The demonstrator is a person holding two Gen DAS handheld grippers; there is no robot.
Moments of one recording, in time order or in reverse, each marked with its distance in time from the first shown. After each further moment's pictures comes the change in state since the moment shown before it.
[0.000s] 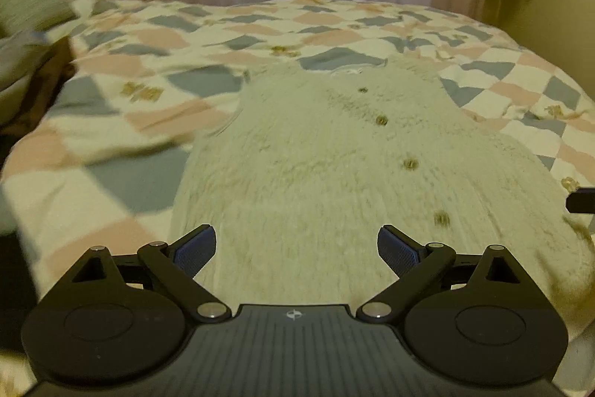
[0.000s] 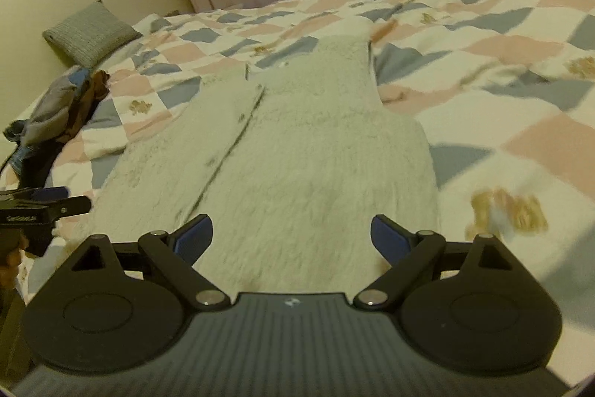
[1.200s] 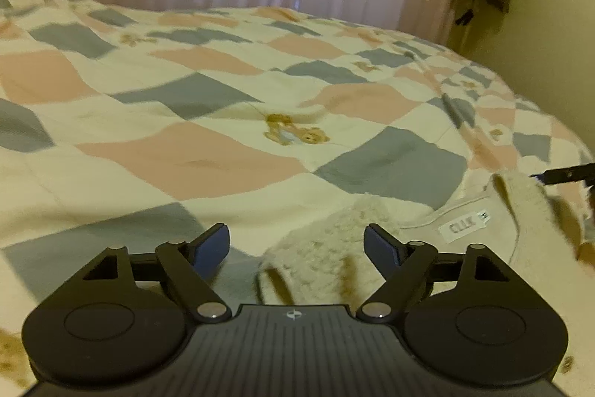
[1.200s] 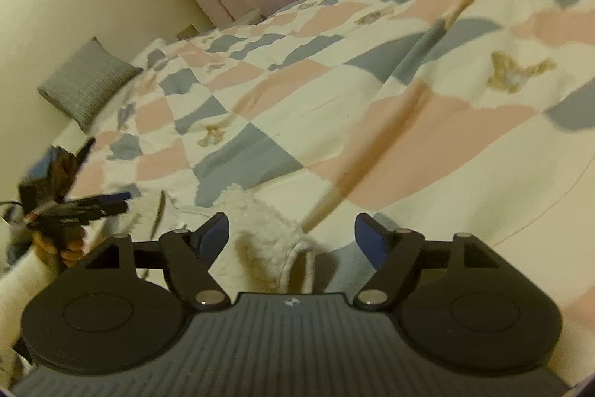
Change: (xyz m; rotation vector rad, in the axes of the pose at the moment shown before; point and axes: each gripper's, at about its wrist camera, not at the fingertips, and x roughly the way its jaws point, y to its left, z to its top) left arm 0.330 0.119 0.211 -0.004 -0.036 -0.310; right arm 0.285 -0.166 0.235 0.088 0.068 0.246
